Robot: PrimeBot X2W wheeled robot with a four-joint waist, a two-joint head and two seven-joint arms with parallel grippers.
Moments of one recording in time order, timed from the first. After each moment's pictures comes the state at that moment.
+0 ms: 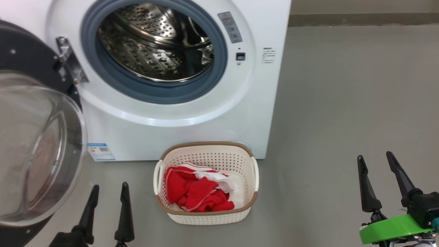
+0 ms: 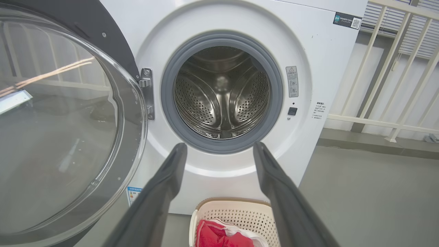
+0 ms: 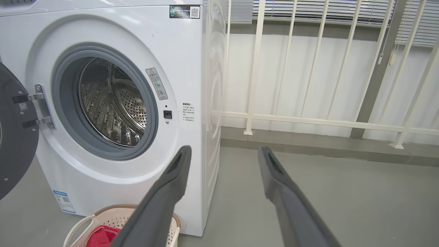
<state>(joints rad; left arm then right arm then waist) 0.02 0.05 -0.03 0.08 -0.26 0.03 -0.25 0.03 -0.04 -0.15 0.10 0.12 0.13 -0.26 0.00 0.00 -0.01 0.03</state>
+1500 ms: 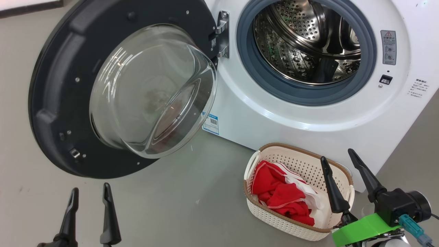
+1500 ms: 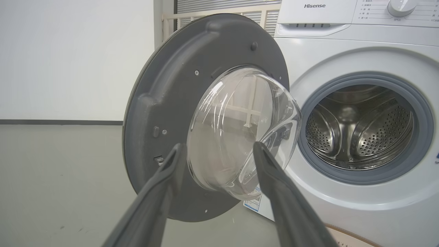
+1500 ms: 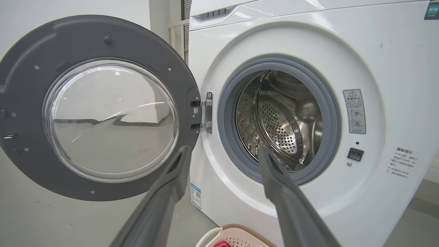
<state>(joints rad) 0.08 0.07 -0.01 -0.05 -0.24 0.13 -0.24 -0.01 -0.04 0.01 0.10 0.12 0.13 -0.26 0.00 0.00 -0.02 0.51</state>
